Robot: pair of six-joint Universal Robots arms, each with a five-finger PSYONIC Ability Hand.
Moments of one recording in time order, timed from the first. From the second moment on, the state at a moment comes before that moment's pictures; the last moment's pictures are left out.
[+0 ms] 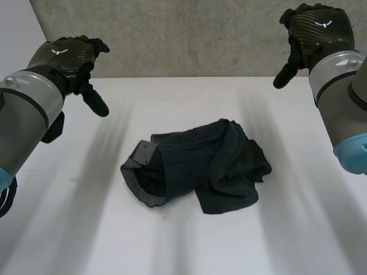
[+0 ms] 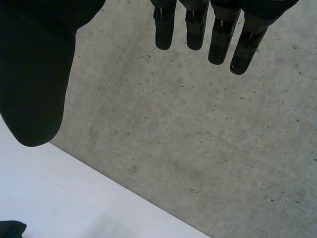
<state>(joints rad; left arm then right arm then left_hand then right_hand) 4.26 -1.74 -1.24 2.90 -1.72 3.25 2.02 -1.28 1.15 0.03 1.76 2.95 0.21 0.21 0.21 0.21 0.05 0.20 0.22 0.21 0.24 0.07</state>
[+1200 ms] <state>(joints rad) 4.44 -1.91 -1.06 3.19 -1.90 3.30 1.99 -1.29 1.69 -0.21 1.56 2.71 1.12 1.20 1.19 1.20 1.01 0.20 0.22 0.21 0.24 0.07</state>
